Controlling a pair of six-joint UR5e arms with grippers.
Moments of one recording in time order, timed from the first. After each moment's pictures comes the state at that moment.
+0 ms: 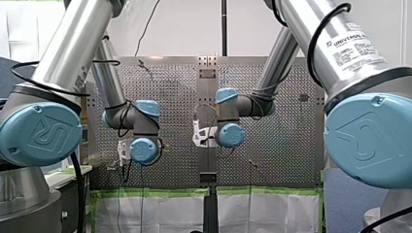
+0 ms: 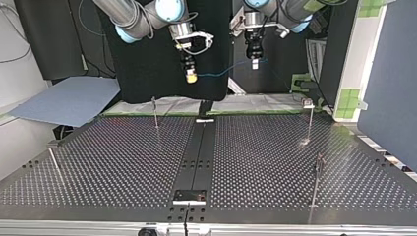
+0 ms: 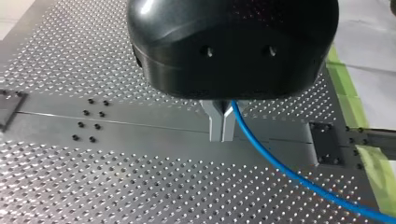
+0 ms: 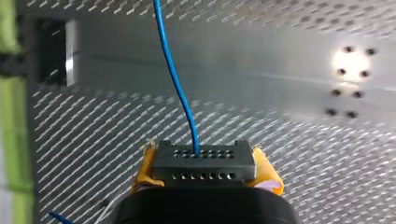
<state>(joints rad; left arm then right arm) -0.53 -1.95 -2.39 -2.02 -2.17 -1.67 2.40 -1.05 1.92 -0.77 1.82 1.53</state>
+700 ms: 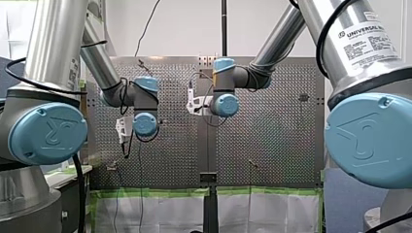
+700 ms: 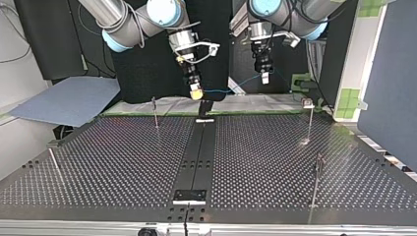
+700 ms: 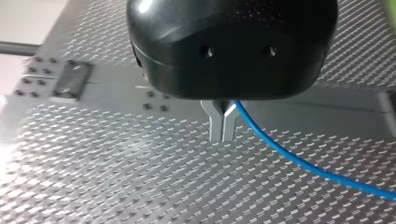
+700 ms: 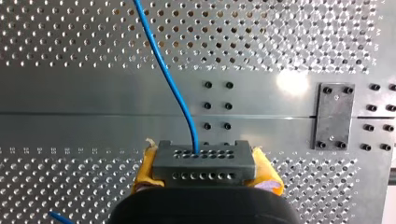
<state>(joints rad) -0.46 -1.74 -2.31 -2.23 -2.17 -1.68 2.40 -1.18 1.79 -0.66 1.74 1.55</state>
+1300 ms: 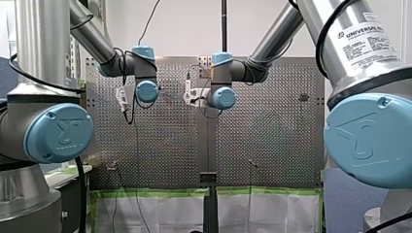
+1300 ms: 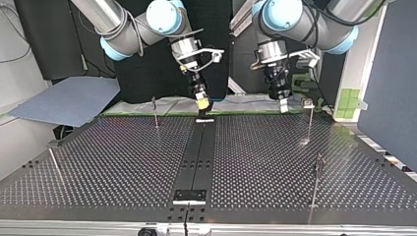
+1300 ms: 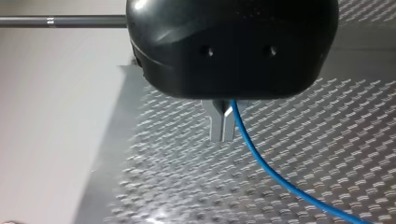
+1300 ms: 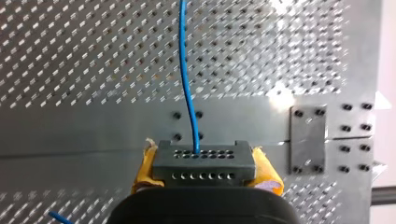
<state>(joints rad) -0.36 -1.55 -2.12 -2.42 -2.15 -1.68 2.39 -1.17 1.69 -0.62 1.66 1.59</state>
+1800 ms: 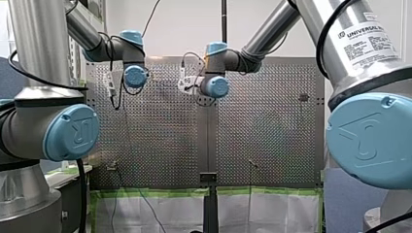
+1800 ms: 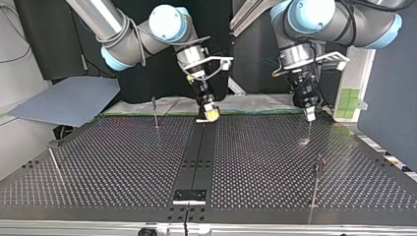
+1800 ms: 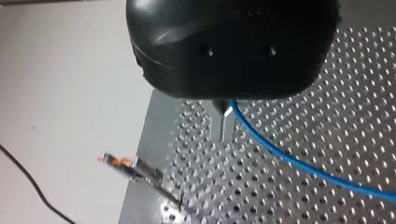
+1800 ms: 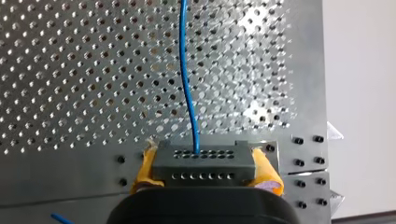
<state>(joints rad) -0.22 -1.43 -2.09 -2.56 -2.08 -1.66 2.41 -1.16 1.56 -0.55 1.64 1.60</state>
